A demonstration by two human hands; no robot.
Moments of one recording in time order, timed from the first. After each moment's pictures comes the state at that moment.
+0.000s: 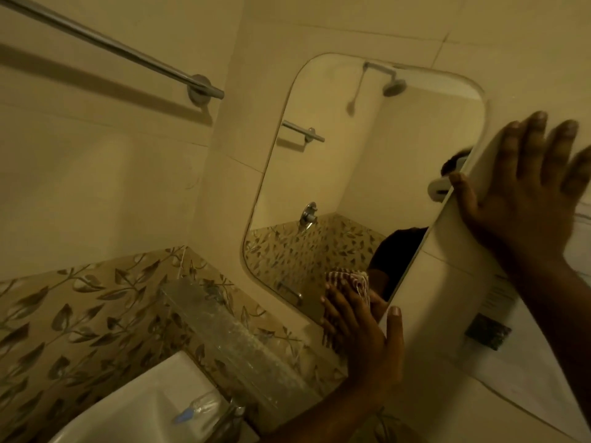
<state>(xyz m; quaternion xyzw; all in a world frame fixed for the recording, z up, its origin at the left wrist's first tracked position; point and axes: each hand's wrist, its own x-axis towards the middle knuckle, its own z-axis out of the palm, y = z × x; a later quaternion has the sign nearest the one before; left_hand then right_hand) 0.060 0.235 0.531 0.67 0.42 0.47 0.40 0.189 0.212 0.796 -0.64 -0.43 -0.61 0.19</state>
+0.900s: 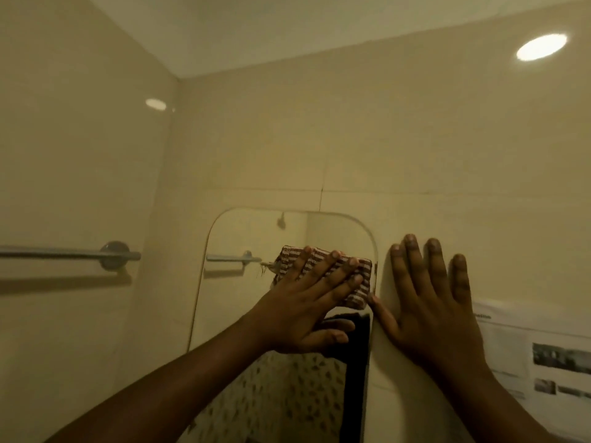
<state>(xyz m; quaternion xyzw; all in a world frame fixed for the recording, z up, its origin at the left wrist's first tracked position) -0.014 0.412 0.792 0.81 -0.02 0.45 -0.38 0.168 0.205 0.795 -0.61 -0.39 -0.67 0.14</state>
